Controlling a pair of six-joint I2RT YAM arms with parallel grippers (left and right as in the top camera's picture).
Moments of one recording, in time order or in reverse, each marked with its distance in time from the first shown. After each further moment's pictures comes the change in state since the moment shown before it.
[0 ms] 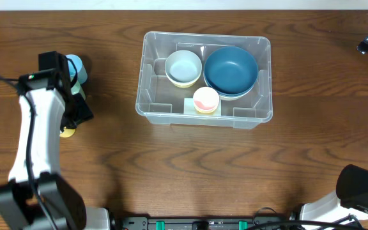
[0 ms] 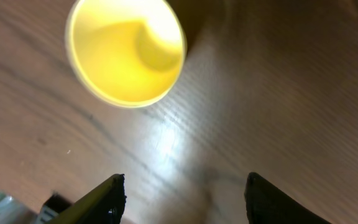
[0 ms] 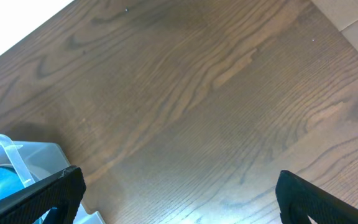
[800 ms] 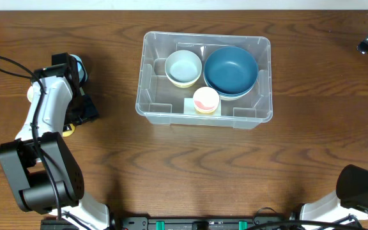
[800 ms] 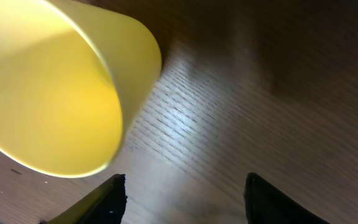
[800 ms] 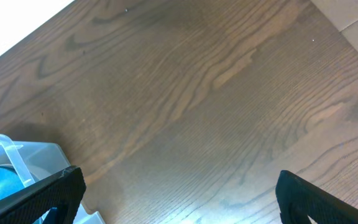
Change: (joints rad) left arm 0.000 0.179 -0.004 0.080 0.020 0.055; right arm 0.000 0.000 0.000 0.000 0.000 0.000
